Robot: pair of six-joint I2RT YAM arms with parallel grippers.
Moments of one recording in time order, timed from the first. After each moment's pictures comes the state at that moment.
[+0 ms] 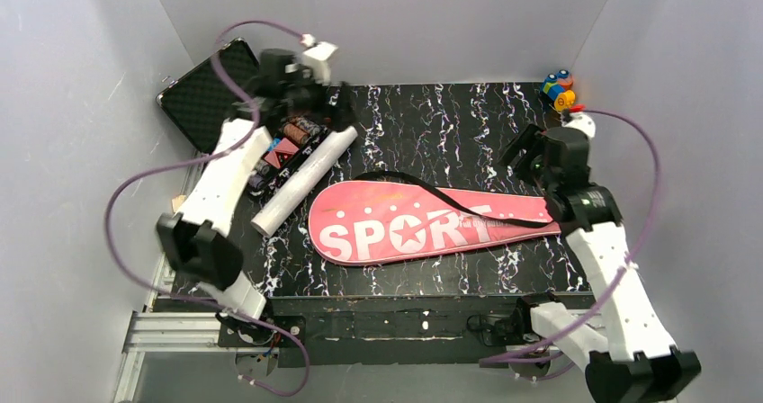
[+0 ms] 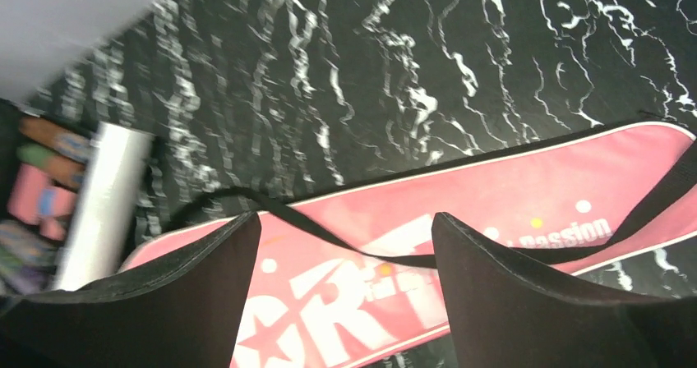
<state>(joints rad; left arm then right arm) -0.35 1.68 1.76 -0.65 0.45 0.07 0.22 0.91 1.09 -0.65 0.20 0.61</state>
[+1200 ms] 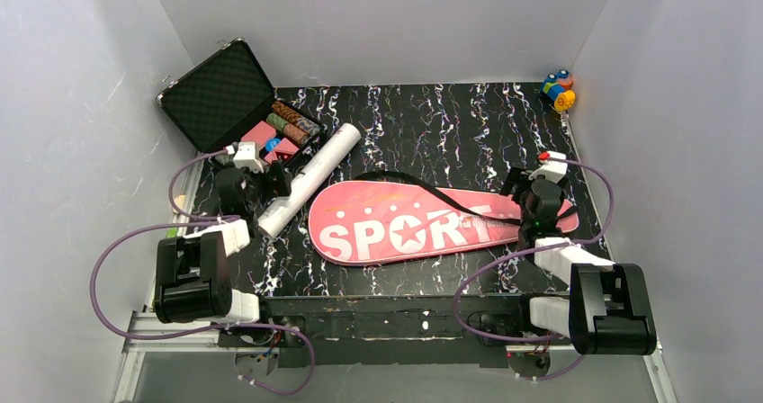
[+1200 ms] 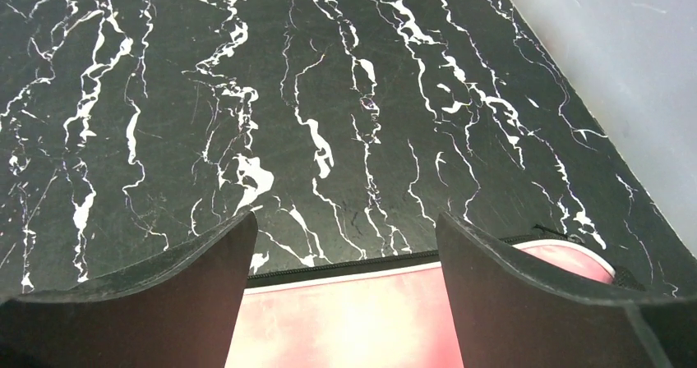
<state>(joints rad) 0.13 1.40 0.48 0.58 0.28 -0.06 0.04 1.21 0.31 0.63 0.25 0.11</state>
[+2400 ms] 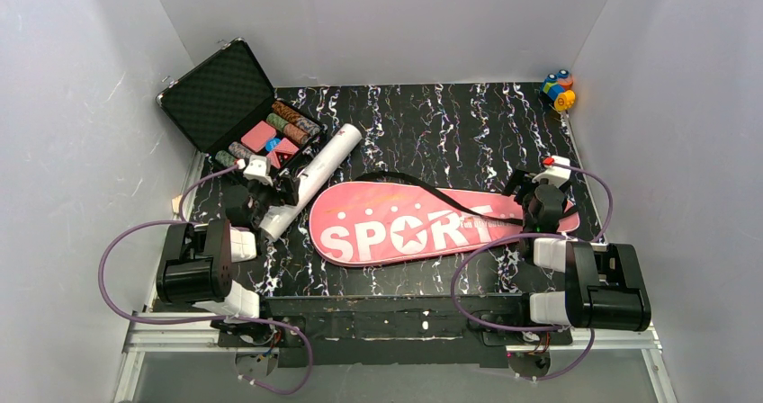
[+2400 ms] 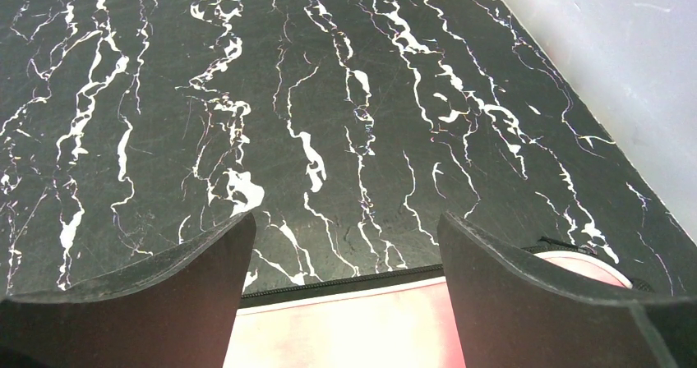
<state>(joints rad) 0.10 1.50 0.29 1.09 0.36 0.01 -0.02 1.33 0.25 0.90 0.19 0.13</state>
